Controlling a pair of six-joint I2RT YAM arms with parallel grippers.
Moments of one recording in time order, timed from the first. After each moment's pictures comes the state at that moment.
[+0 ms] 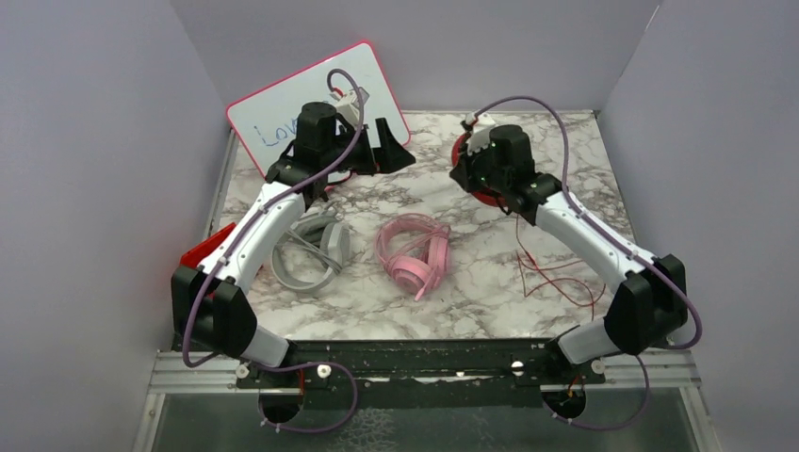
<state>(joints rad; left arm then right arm) -0.38 1.45 1.36 -0.26 0.50 -0.50 0.43 1.50 1.22 -0.23 -0.06 0.04</state>
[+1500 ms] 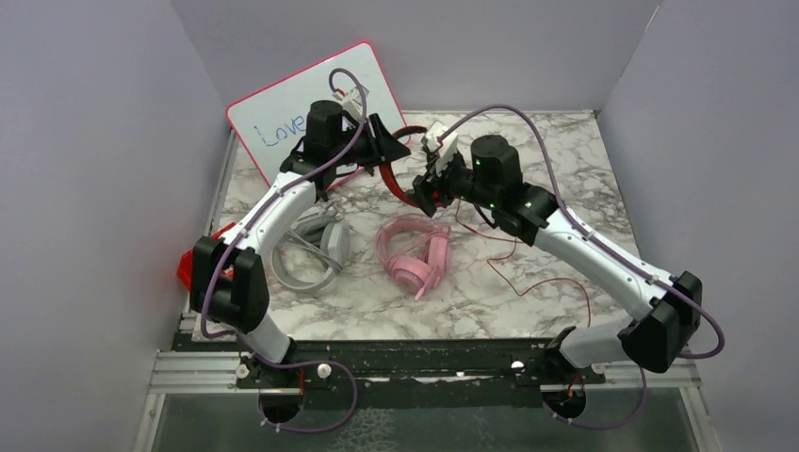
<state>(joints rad) -0.37 1.61 1.35 -0.05 0.56 -0.68 0.73 1.38 1.24 -0.18 -0.21 -0.22</state>
